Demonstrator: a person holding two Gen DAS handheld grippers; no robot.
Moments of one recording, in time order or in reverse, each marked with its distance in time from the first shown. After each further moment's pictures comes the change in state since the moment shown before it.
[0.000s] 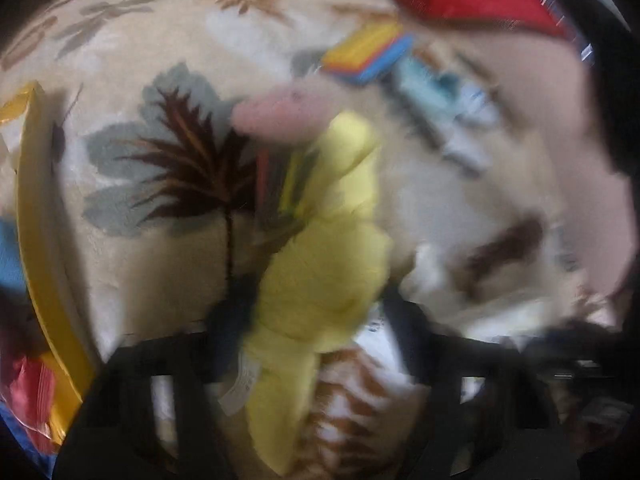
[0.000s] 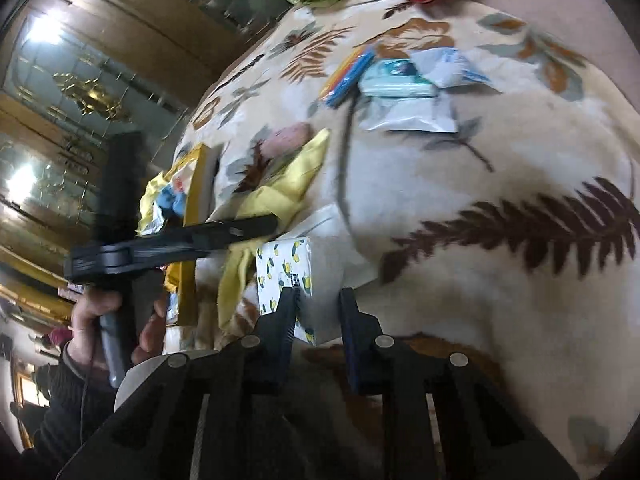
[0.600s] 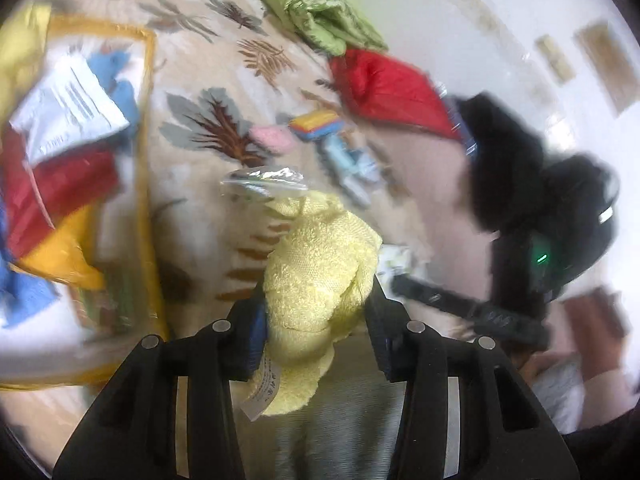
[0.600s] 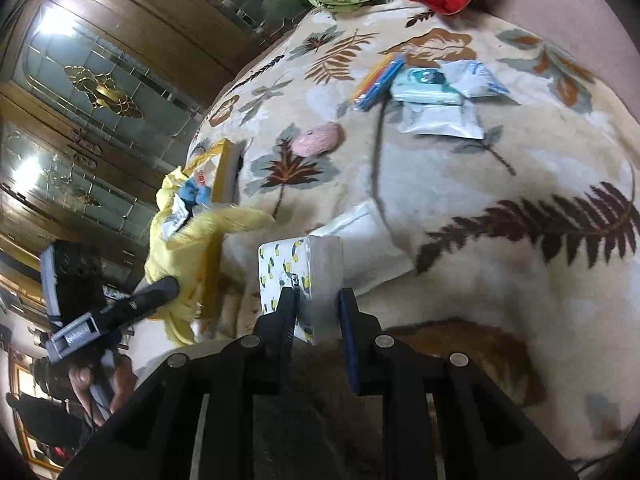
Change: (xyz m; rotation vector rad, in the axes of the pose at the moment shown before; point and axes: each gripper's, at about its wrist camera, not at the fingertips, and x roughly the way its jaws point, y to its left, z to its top) left arm -0.112 0.049 -0.121 -0.258 -0.335 -0.532; right arm -0.003 0.045 -0.008 -0.047 -0.015 0.037
